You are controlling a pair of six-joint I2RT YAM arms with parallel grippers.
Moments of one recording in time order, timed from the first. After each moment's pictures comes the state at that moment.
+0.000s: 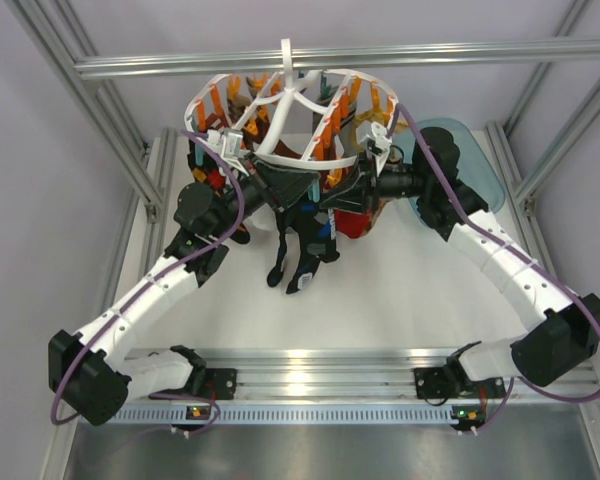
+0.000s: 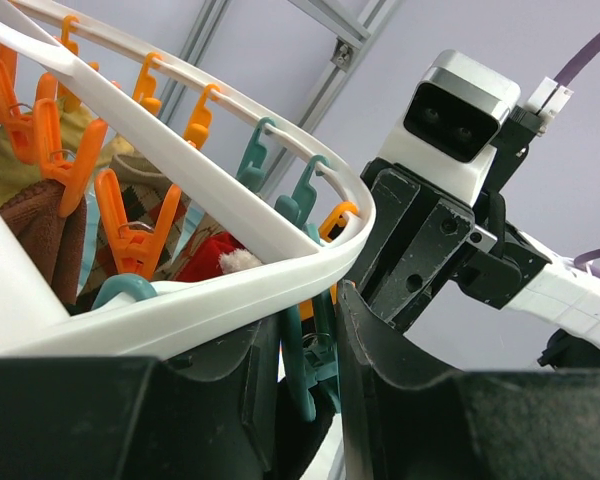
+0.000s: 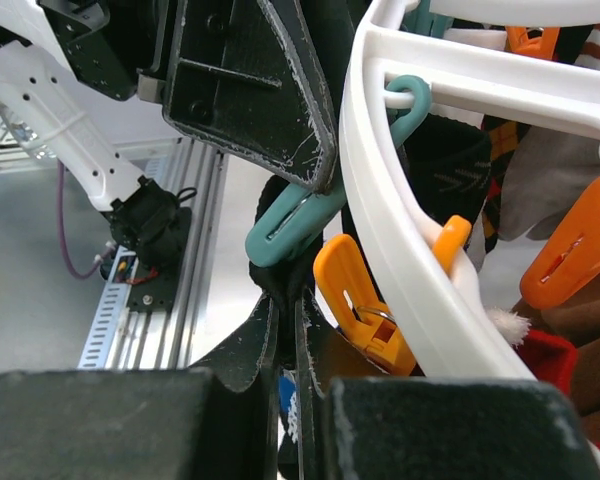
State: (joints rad) left arm -0.56 1.16 0.99 0.52 0.41 -0.76; right arm 0.49 1.36 1.32 -0.04 -1.07 0.00
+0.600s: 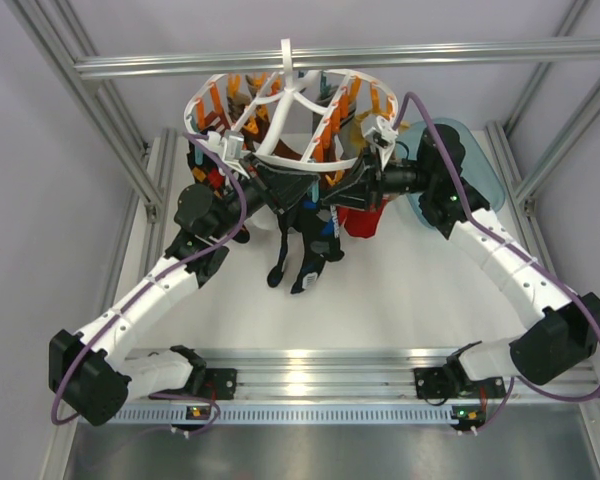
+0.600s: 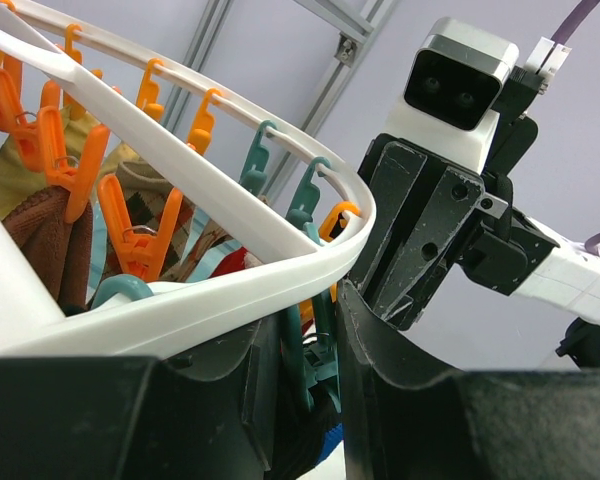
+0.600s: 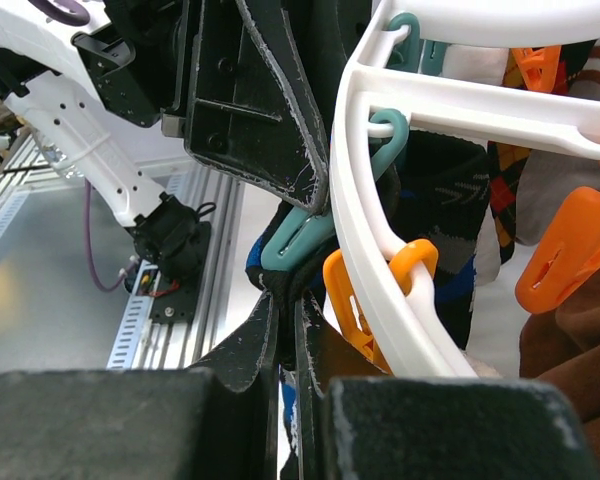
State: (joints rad) left arm -0.56 1.15 0.97 0.54 0.42 -0.71; right arm 0.46 1.36 1.32 0.04 -1.12 0.13
